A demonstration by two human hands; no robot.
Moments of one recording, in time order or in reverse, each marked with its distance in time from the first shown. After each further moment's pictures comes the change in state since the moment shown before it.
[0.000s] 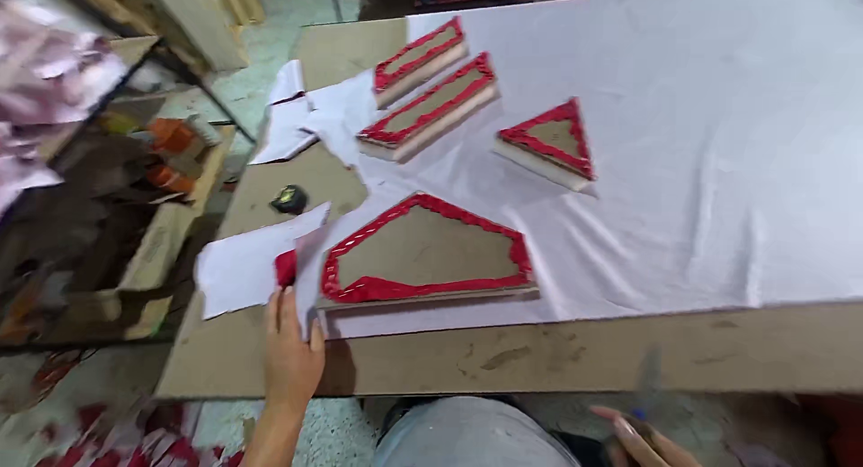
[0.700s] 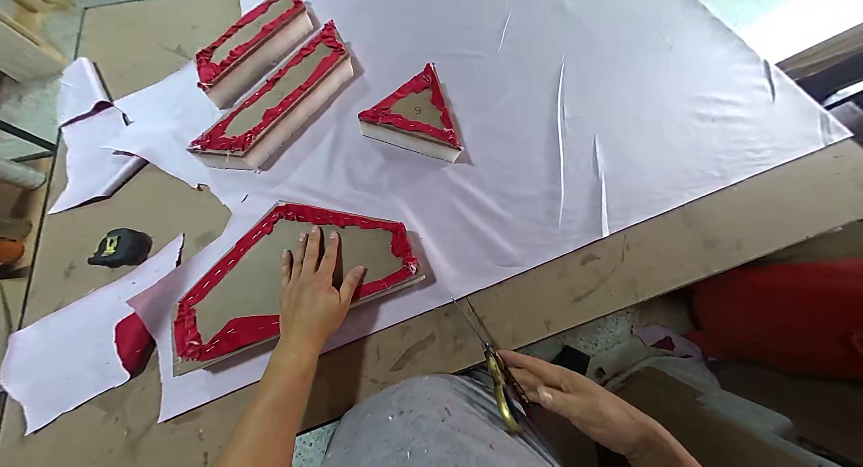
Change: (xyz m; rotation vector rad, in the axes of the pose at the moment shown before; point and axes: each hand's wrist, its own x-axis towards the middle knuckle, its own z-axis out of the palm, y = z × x) left_hand 0.069 0.191 0.127 0.119 -0.315 0.421; right_hand 0.034 0.026 -0.075 0.296 -0.466 -0.013
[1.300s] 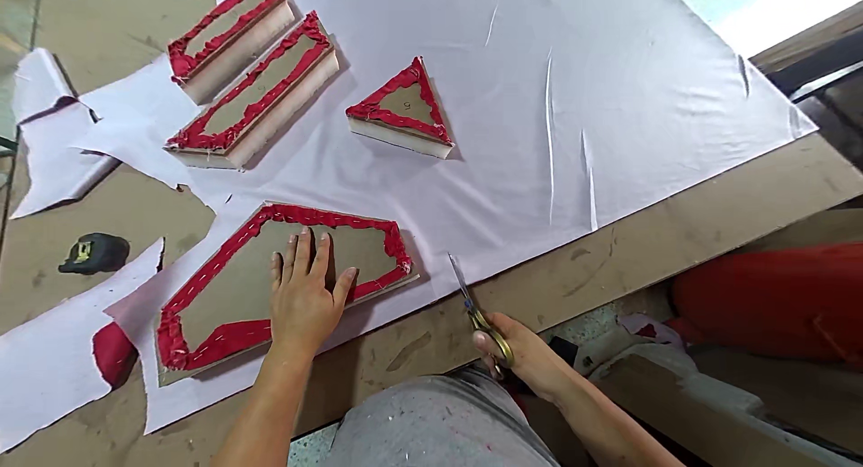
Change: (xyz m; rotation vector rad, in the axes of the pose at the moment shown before) left_hand -0.003 0.000 0.001 -0.018 0.018 0.011; right_hand 0.066 -0.033 0.029 -0.019 0.411 0.167
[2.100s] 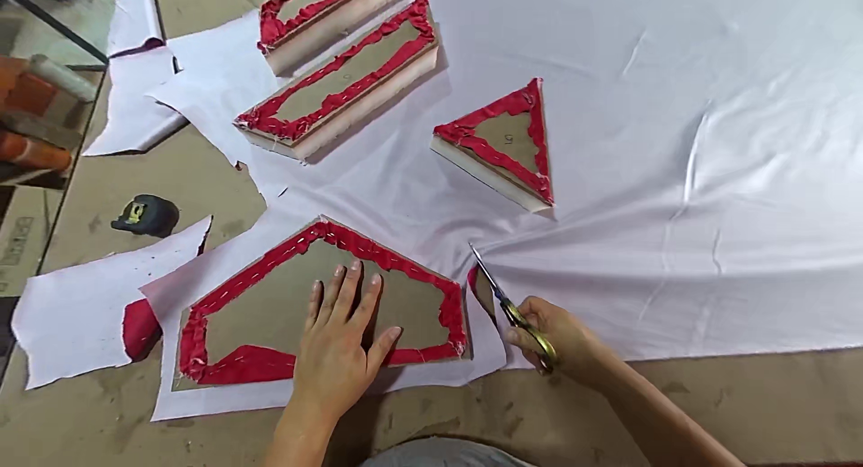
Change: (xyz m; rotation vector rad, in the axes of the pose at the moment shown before) left_hand 0.004 0.001 0.000 -0.026 0.010 -0.075; right_hand 0.135 -0.148 -0.040 -0.433 -0.185 0.064
